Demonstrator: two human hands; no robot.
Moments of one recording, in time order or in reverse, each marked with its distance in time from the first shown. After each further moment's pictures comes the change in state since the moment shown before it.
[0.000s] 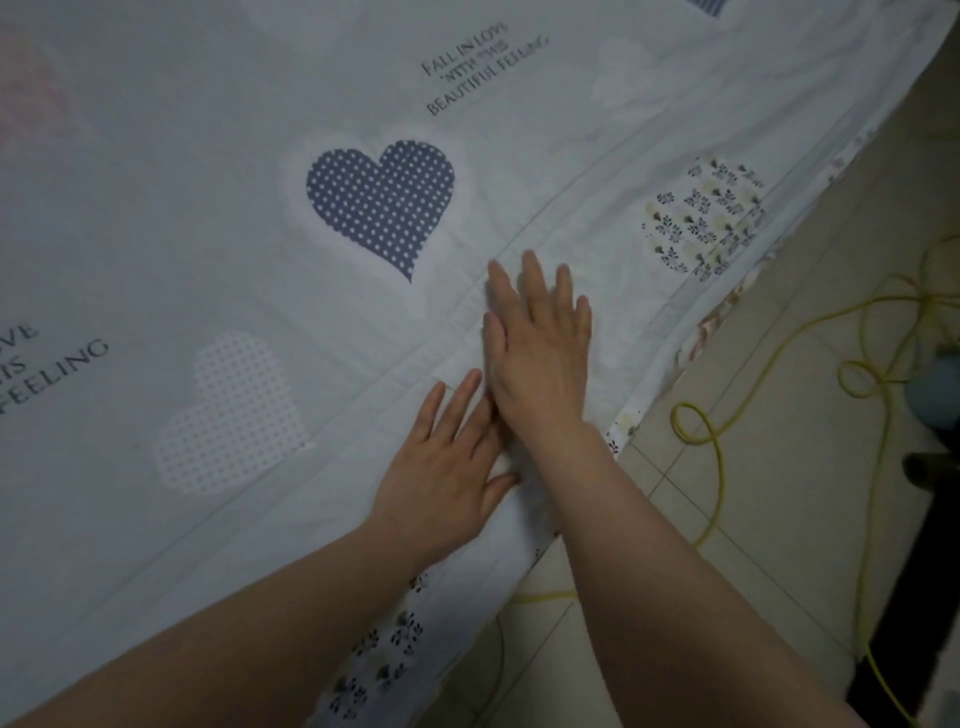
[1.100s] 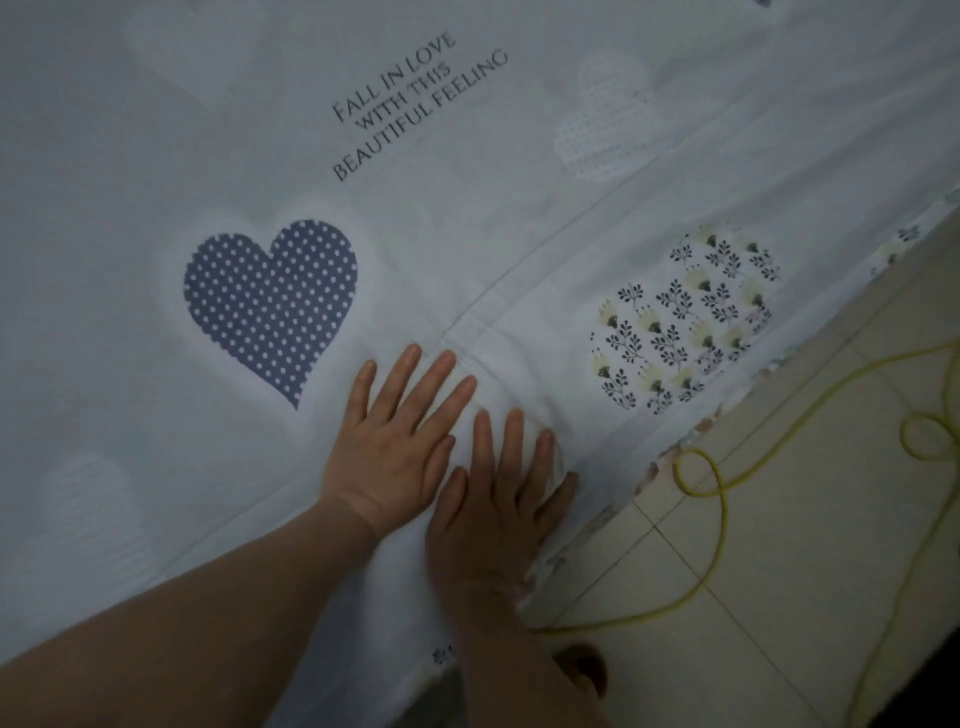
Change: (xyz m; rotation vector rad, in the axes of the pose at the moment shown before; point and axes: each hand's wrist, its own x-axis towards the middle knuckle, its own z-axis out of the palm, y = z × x) left_hand 0.156 -0.035 0.001 0.057 0.040 -0.195; right_hand 0.002 0.057 0.048 0.056 0.041 0.214
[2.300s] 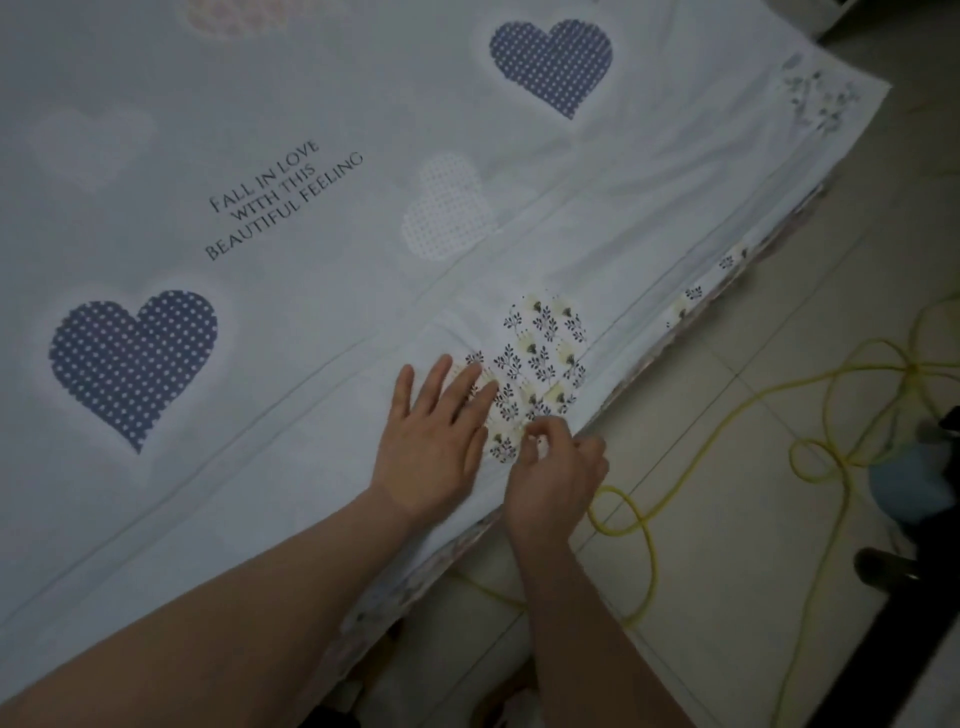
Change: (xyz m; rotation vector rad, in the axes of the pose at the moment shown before) left_hand 0.120 0.149 -0.020 -0.112 -0.054 -0.031; right_hand 0.135 0.138 -0.107 0.360 0.015 0.428
